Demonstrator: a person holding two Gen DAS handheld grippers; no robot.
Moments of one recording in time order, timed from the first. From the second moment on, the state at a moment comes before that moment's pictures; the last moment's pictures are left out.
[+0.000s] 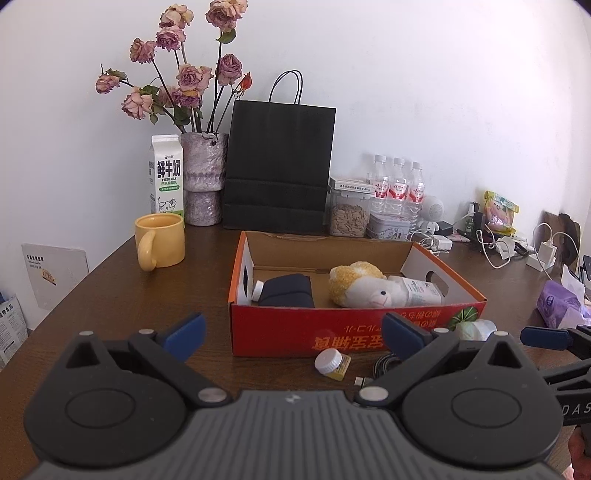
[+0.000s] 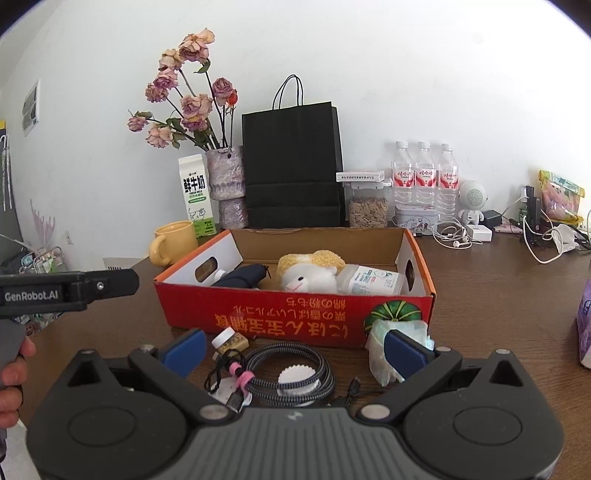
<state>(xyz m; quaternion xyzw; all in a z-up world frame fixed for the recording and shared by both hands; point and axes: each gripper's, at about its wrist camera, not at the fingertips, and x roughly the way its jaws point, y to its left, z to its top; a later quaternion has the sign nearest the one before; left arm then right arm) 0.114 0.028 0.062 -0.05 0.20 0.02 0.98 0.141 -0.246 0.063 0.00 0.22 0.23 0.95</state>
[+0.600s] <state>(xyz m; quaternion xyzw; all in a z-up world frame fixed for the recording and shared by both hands) 0.075 0.040 0.017 -0.04 0.26 0.03 0.96 0.101 -0.223 0.016 -0.04 0.30 0.28 0.91</state>
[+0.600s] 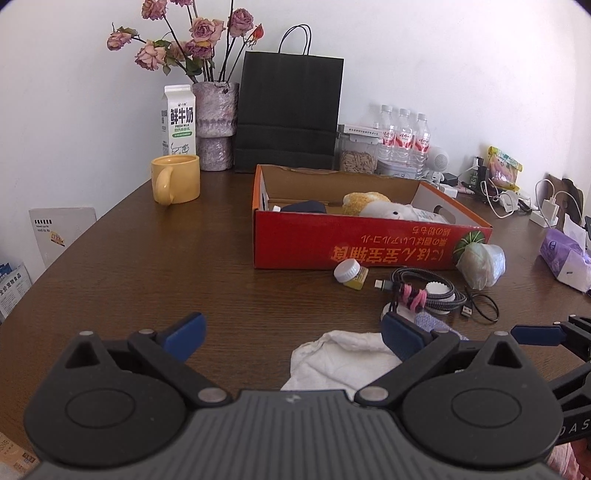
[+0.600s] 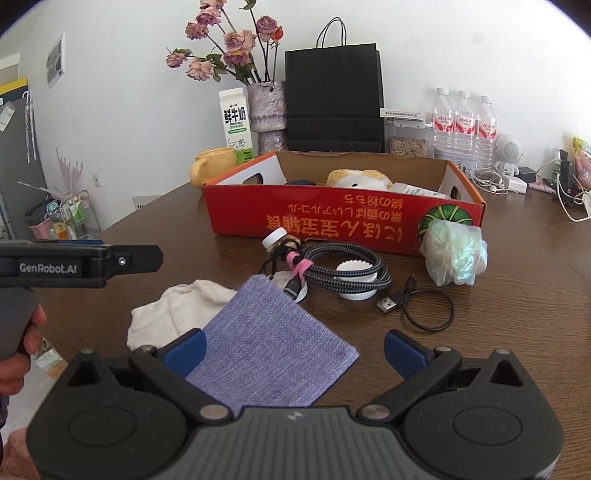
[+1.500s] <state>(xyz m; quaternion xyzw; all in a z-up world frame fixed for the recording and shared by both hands) 0.058 0.049 -0.002 -0.07 0.28 0.03 0.96 0.098 -0.196 -0.008 -0.09 0.31 0.29 0.90</state>
